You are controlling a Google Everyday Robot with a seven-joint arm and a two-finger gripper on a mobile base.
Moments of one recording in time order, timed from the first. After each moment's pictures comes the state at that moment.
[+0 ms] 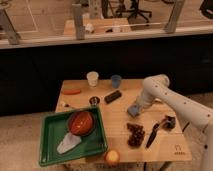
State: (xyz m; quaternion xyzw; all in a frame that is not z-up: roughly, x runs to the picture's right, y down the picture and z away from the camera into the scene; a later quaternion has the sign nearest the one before) arm 0.211 0.125 0.887 -0.27 -0.16 -0.25 0.92
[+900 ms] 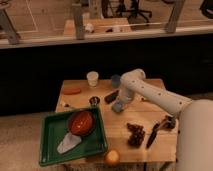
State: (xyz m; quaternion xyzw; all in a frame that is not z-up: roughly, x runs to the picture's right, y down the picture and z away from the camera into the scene) arm 0.110 0.115 0.903 -0.28 -0.17 -0.32 0.89
